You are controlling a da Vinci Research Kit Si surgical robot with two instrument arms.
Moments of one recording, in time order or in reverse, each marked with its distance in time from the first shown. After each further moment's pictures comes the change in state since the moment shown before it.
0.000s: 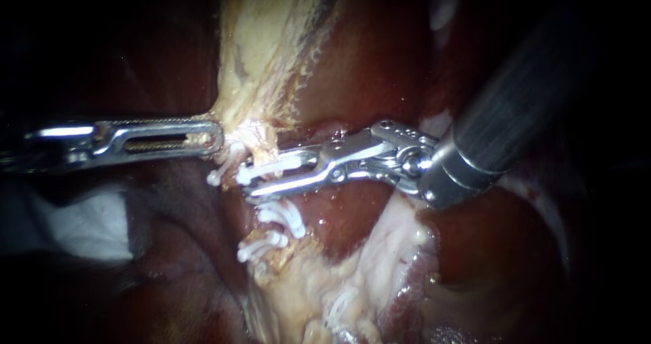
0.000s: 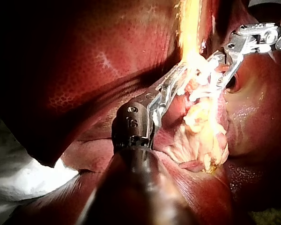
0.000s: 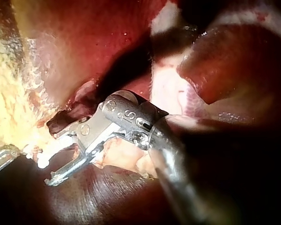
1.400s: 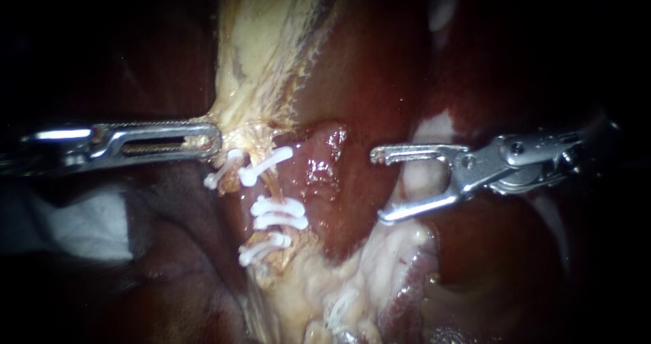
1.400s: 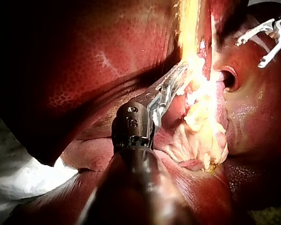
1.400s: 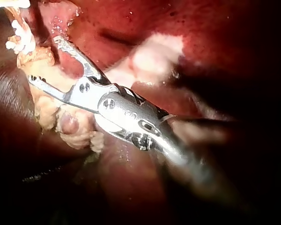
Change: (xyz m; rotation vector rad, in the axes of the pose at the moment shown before) right arm 0.000 -0.010 -0.015 -0.167 -0.141 -0.499; left arm 0.000 0.000 0.000 0.001 0.000 0.001
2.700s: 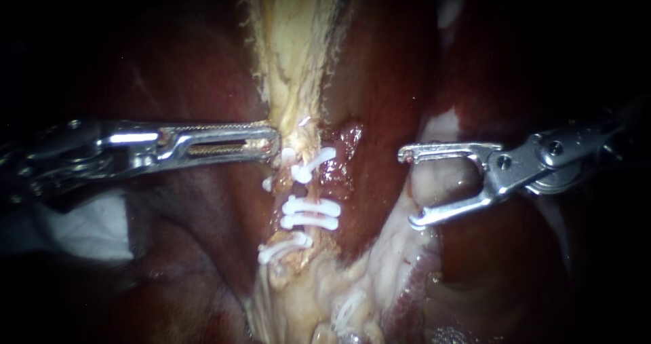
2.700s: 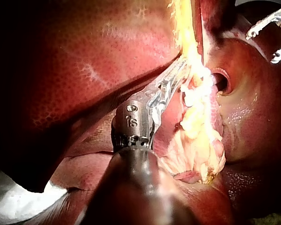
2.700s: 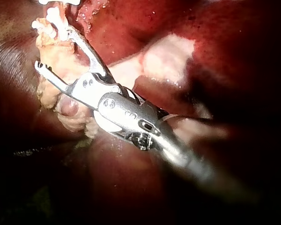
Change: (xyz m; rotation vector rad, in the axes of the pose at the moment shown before) right arm 0.002 -0.002 -0.003 0.008 0.000 -0.047; left arm 0.003 0.001 0.009 -0.005 0.041 0.028
